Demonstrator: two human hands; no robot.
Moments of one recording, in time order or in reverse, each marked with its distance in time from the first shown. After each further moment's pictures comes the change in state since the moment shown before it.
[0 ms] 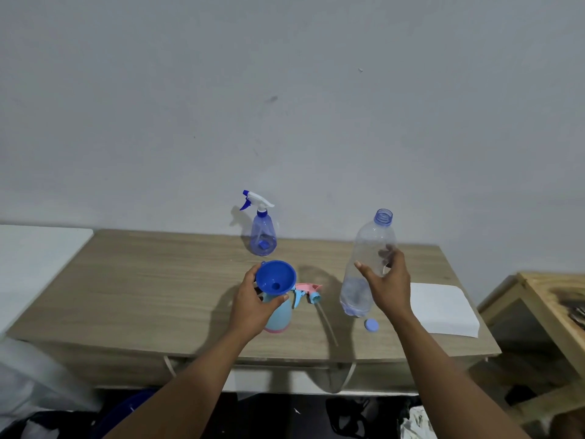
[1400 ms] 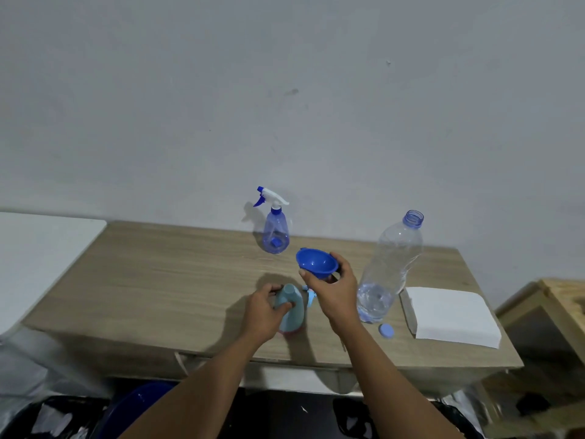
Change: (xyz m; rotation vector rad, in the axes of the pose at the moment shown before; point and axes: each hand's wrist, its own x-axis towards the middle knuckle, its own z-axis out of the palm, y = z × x) left_hand 0.013 -0.033 0.003 0.177 0.017 -0.093; right_hand -0.054 -0.048 0.110 0.421 -0.206 0.181
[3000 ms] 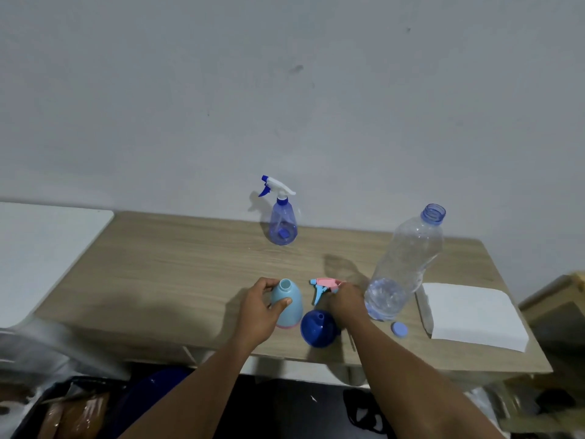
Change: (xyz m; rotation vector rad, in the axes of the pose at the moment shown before) left_hand 0.005 -0.019 -0.010 -0.037 0.007 -0.031; right_hand 0.060 0.098 -0.016 -1.003 -0.292 0.227
